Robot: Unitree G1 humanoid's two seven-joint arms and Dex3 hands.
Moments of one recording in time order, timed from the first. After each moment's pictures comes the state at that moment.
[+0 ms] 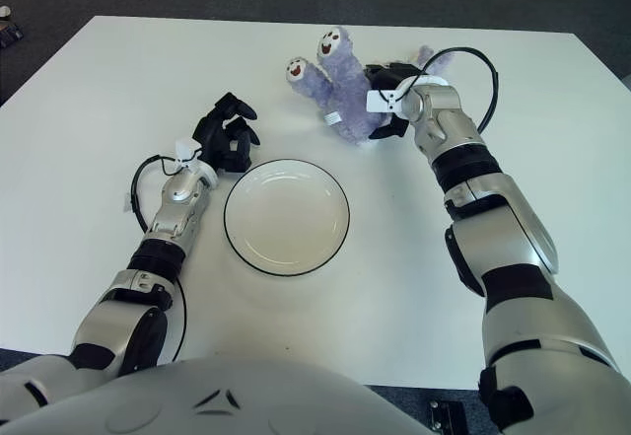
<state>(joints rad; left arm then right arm) -0.42 -0.06 0.00 0.59 -0.04 -0.38 -0.16 -0.93 -0.53 0.47 0.79 -0.74 -0.03 0.35</state>
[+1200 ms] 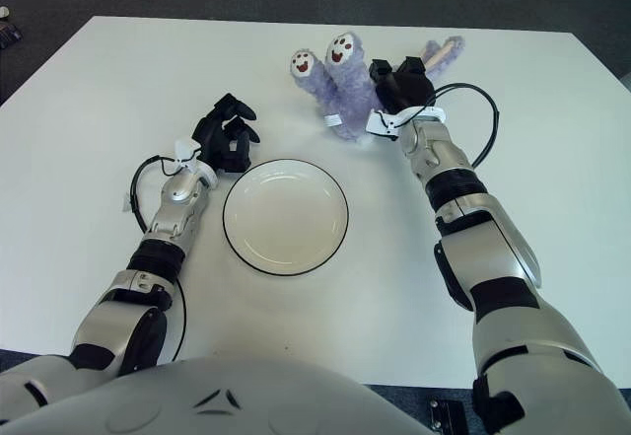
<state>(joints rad) -0.41 -0.06 0.00 0.58 -0.05 -0.36 -0.17 -0.82 -0.47 0.42 0.92 -0.69 -0.19 -0.28</state>
